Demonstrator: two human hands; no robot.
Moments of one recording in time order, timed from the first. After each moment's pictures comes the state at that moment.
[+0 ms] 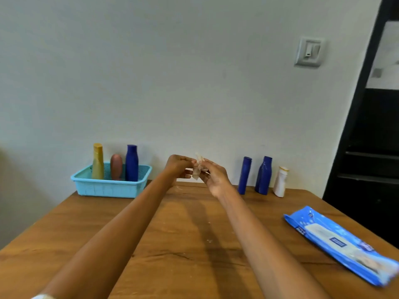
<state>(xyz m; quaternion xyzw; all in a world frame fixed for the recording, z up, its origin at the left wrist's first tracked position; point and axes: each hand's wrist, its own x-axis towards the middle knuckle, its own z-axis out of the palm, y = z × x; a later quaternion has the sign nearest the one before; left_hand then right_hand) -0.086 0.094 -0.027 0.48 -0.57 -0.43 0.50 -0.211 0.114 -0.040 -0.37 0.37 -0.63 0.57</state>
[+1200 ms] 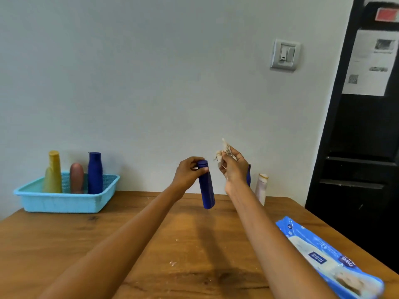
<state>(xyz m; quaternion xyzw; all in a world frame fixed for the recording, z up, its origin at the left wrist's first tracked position) -0.205 0.050 -0.043 0.38 -0.66 -0.35 0.55 -0.327 0.094 -0.007 -0.34 0.37 -0.77 0.40</state>
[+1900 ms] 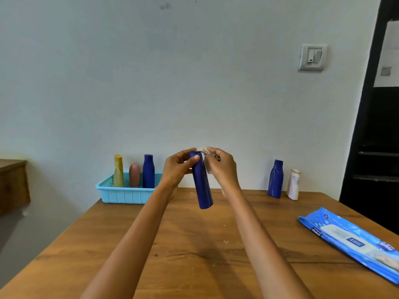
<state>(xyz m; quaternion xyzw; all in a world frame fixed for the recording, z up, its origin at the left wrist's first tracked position) -0.062 0.152 -0.016 0.33 -0.60 -0.37 0.63 -0.191 0.172 -0.001 -0.60 0.44 -0.62 0.23</state>
